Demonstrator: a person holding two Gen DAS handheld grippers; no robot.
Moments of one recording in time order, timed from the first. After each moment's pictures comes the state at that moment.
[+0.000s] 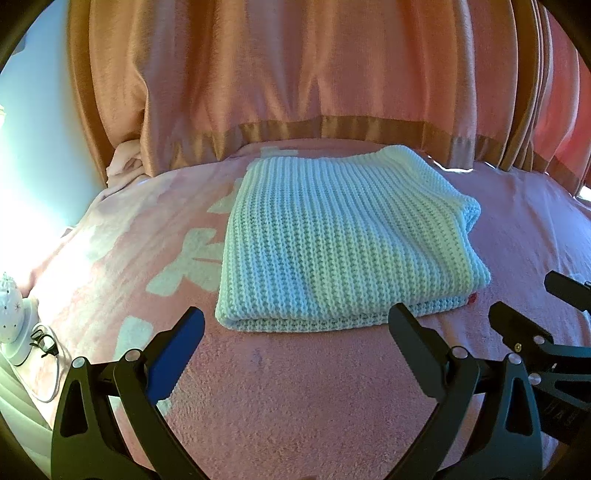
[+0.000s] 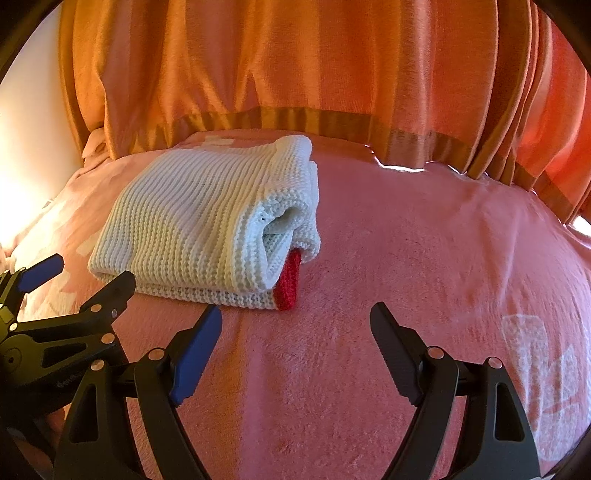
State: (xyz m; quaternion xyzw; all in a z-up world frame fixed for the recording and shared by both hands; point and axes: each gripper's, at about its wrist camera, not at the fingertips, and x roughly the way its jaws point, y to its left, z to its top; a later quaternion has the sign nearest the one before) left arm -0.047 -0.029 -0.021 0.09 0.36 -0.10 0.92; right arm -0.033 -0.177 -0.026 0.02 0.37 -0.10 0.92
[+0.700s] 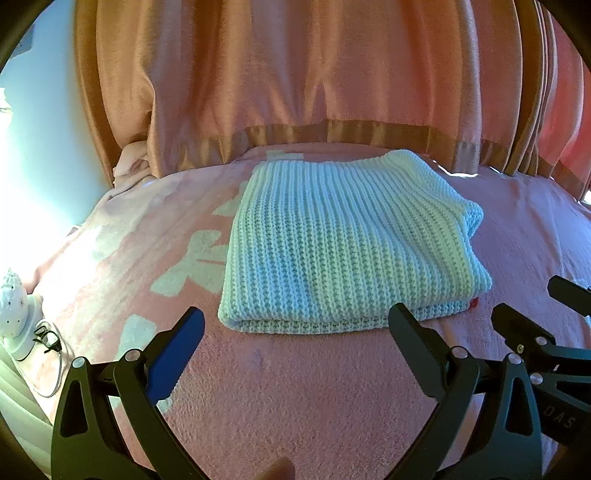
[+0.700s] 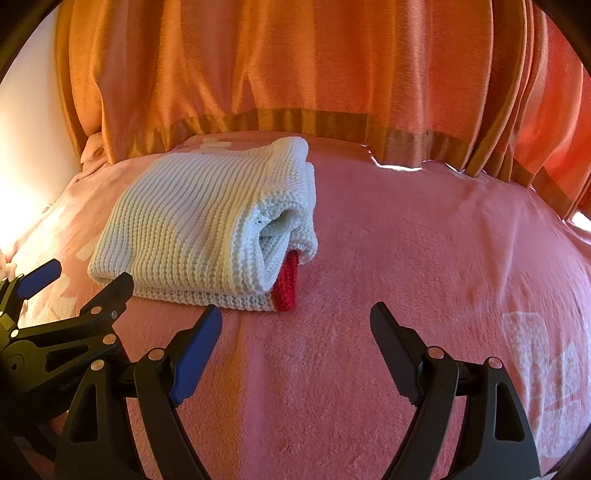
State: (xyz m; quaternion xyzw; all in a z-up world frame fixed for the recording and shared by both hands) left arm -0.050 -0.032 -0.019 0.09 0.35 -0.09 0.93; right arm -0.034 -0.176 -0.025 0.03 0.37 -0.11 0.92
